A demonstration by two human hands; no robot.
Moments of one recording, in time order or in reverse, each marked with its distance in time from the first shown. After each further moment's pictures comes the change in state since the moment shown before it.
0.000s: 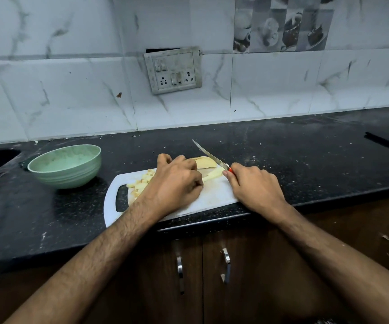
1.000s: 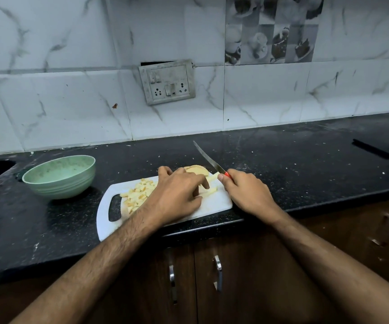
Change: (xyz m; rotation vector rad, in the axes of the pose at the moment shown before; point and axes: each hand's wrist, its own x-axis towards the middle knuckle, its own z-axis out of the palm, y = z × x) left_hand 0.011 0.023 -0.008 -0.118 -0.164 -0.073; right_hand 0.005 0.011 -0.005 0.295 -0.129 0.148
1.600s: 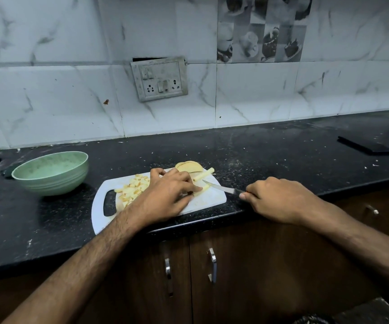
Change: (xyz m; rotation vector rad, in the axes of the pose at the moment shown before) left_hand -0.018 -0.016 0.004 -0.125 -0.061 0.096; right_hand -0.060 0.000 -0.073 -0.460 -0.302 -0.072
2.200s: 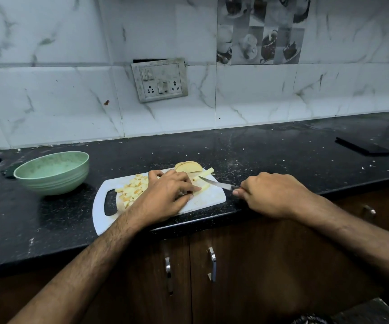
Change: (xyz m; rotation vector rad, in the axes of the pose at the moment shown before) left_hand -0.005 -0.003 0.005 -0.072 0.072 -0.021; right_hand 0.001 -0.013 -0.011 -0.079 0.017 -0.015
